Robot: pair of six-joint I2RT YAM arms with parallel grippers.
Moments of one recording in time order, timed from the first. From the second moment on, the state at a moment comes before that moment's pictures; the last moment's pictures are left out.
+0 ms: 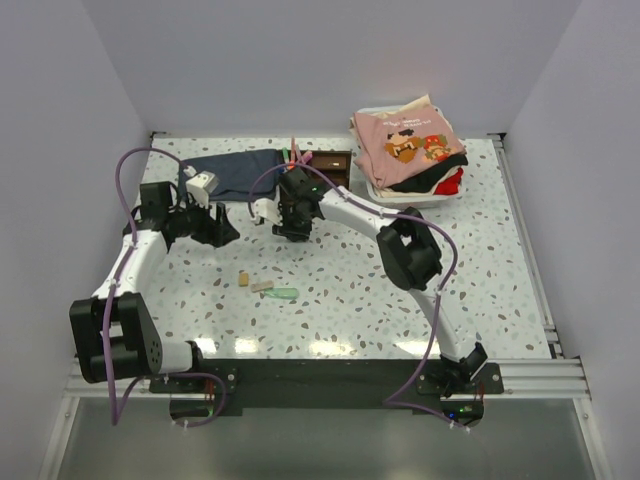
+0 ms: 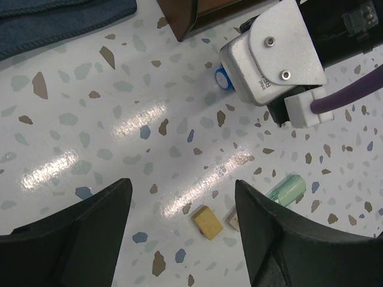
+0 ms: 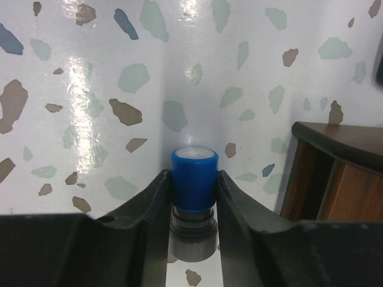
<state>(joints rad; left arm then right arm) 0.15 1.34 0.89 -0.40 0.72 0.26 0.76 2.38 2.00 -0.71 -0.28 -0.84</state>
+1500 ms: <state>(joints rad) -0.05 1.70 1.10 -0.38 0.97 0.44 0.69 2.21 1.12 1.15 -0.65 0.07</state>
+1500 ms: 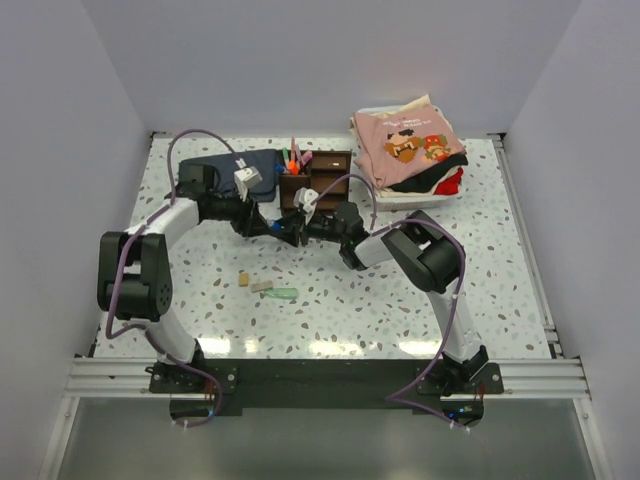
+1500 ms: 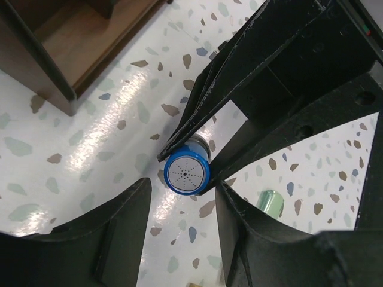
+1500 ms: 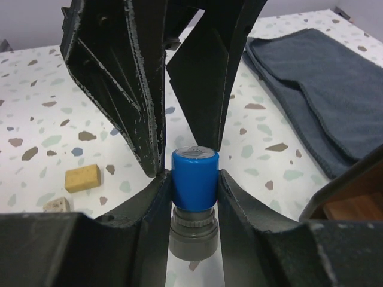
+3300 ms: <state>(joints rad) -0.19 1.86 1.47 -0.79 0.96 0.57 0.72 1.80 0.95 0.72 -0.51 -0.33</state>
